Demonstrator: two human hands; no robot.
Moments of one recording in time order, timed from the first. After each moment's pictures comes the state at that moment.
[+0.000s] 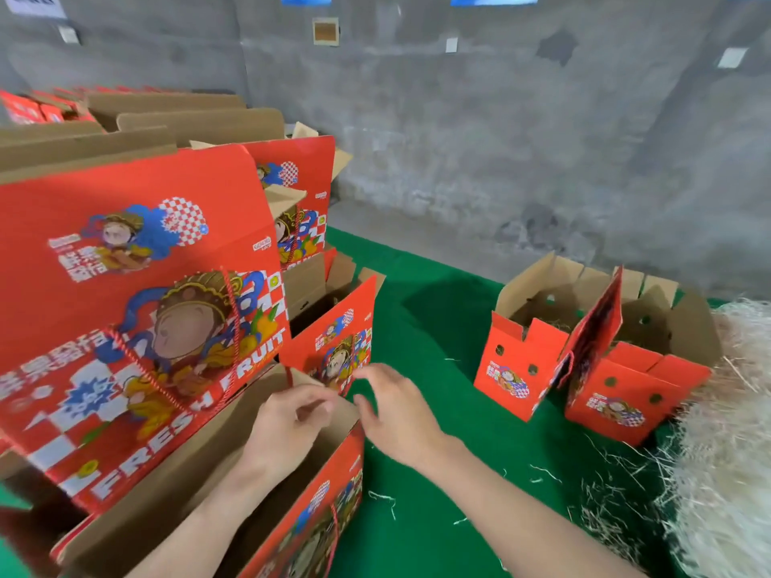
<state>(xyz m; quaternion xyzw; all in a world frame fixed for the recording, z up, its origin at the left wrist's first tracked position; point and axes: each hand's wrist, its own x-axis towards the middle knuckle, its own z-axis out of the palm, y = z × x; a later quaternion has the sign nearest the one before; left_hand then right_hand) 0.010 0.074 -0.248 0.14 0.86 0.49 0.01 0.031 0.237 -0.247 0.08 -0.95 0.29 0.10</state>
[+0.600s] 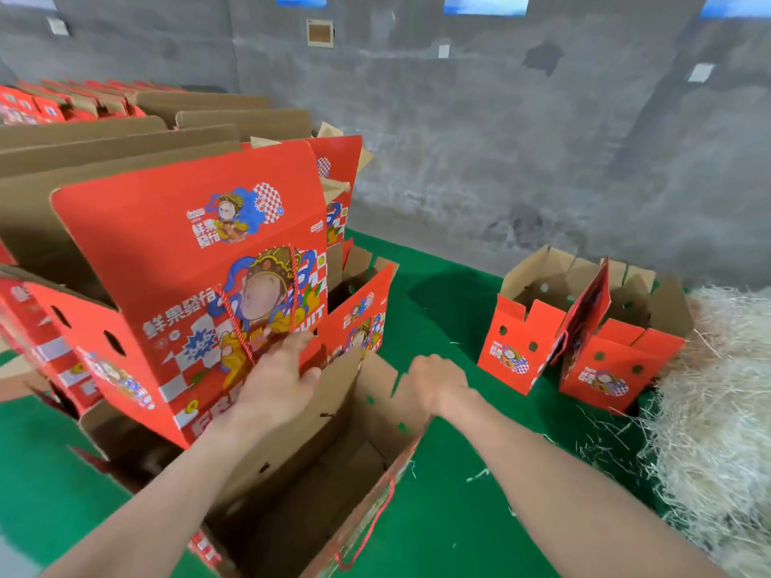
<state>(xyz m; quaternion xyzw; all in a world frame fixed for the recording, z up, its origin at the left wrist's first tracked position) 0.007 0.000 -0.224 0.15 0.94 0.31 -0.03 0.034 0.215 -0.236 -0.11 -0.99 0.04 -0.08</state>
